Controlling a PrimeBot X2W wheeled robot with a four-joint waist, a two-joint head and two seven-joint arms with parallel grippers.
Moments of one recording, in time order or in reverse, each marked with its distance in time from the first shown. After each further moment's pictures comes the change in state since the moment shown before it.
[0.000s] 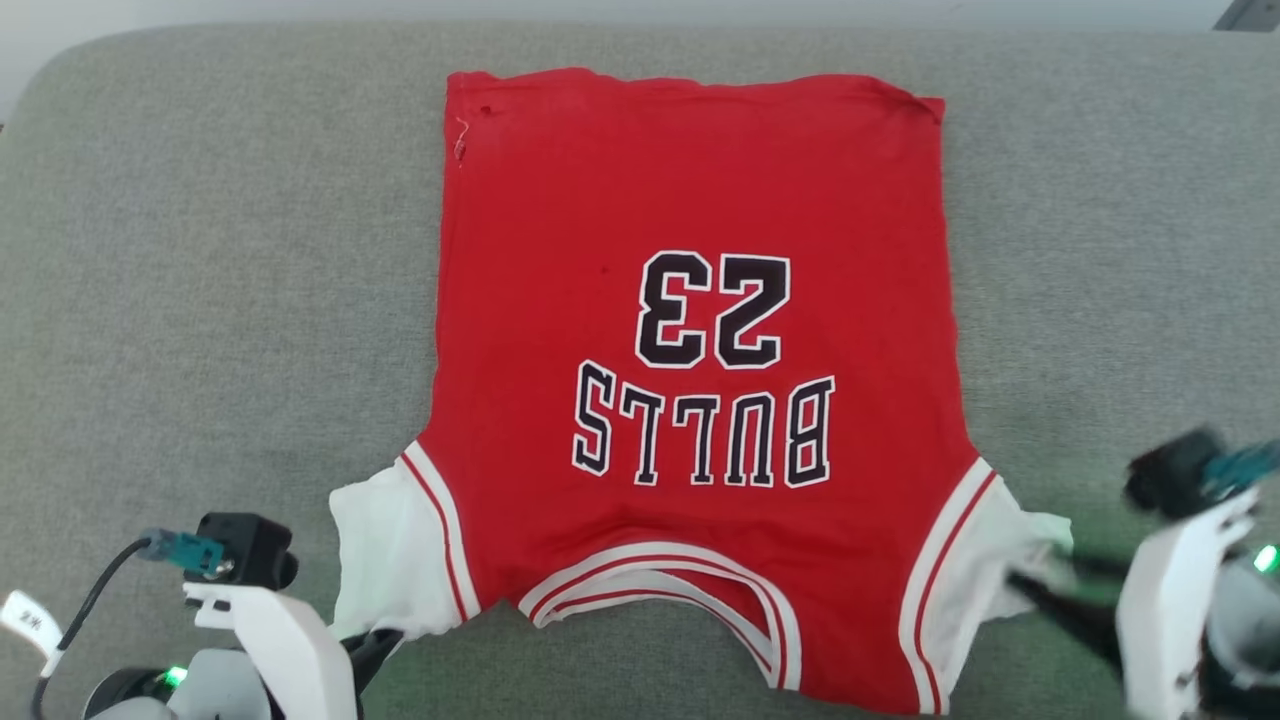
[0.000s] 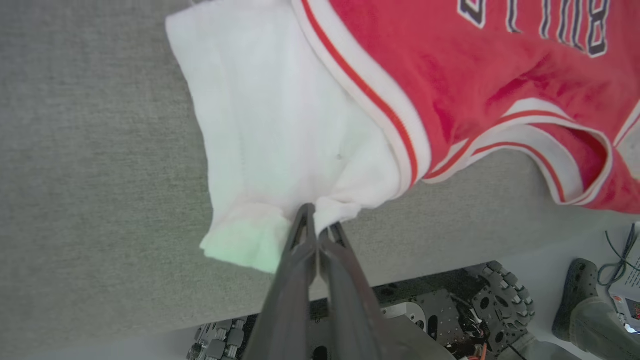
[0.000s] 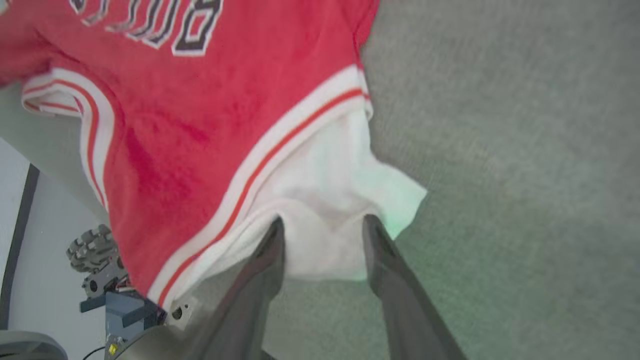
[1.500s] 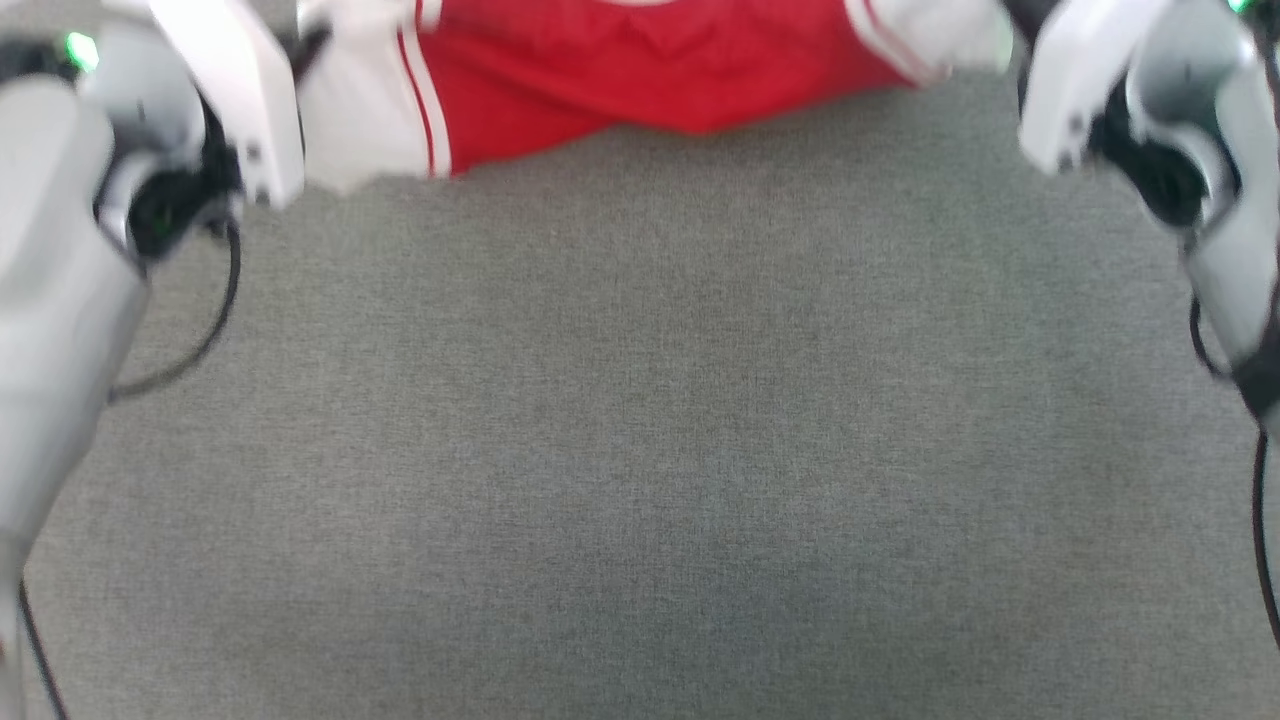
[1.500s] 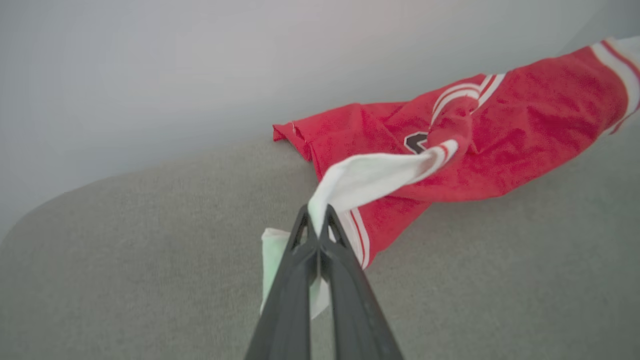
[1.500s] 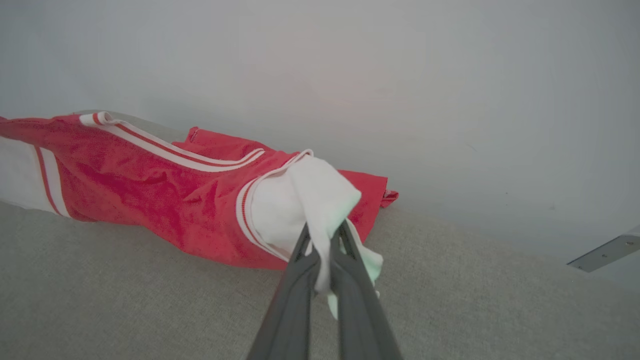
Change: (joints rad) left arm -0.975 -0.436 0.004 1.036 0.305 -0.535 0.042; right arm -1.134 0.226 0.400 0.931 -0.077 0.000 -0.577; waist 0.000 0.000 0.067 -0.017
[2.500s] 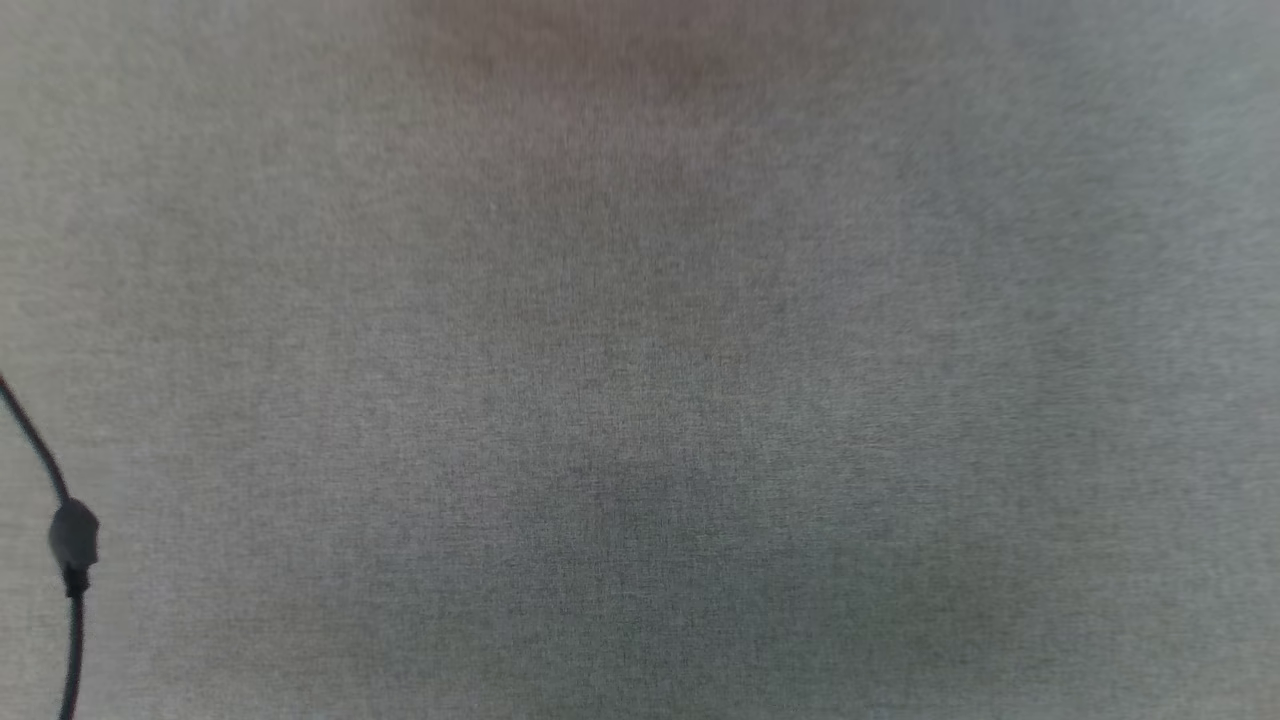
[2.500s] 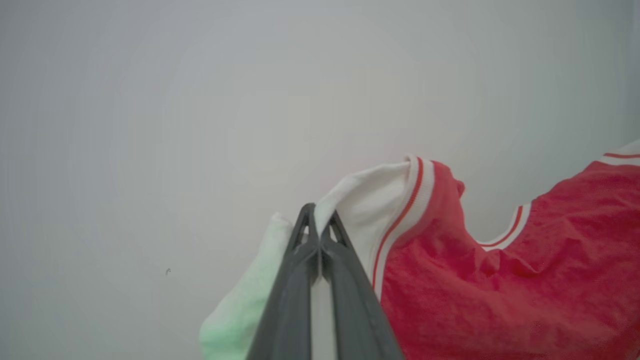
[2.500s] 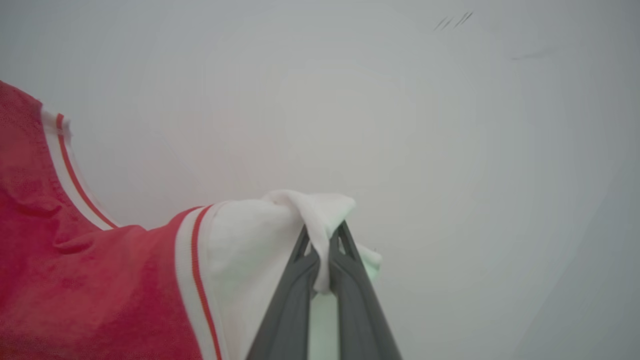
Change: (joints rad) left arm -0.536 -0.148 0.259 0.147 0.369 0.042 -0.381; right arm -0.503 0.099 -0.350 0.150 -0.605 0.000 -0.369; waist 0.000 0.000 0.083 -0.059
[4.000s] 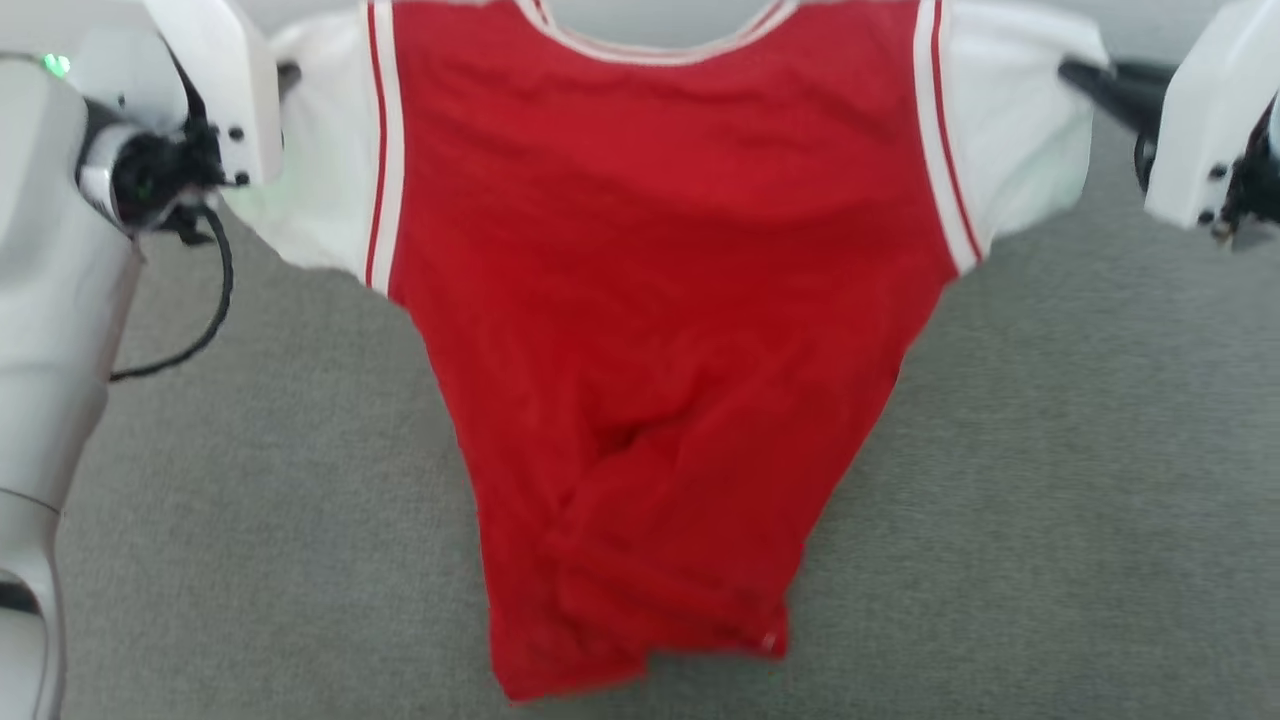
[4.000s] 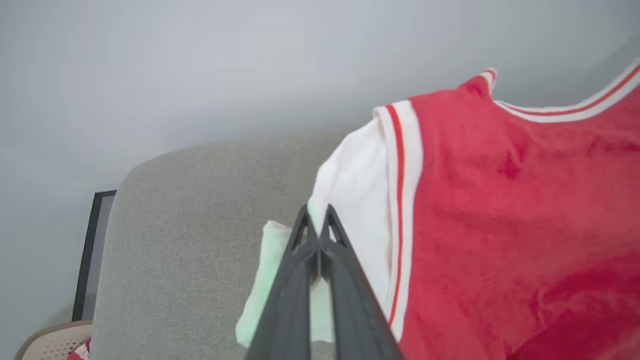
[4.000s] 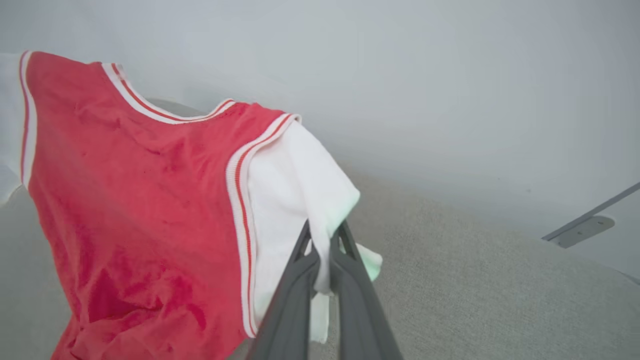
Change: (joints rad) left arm 0.557 0.075 -0.035 -0.053 -0.179 -0.042 0.643; right arm 0.750 -0.238 0.086 -0.590 0.657 0.000 0.912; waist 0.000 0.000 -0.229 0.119
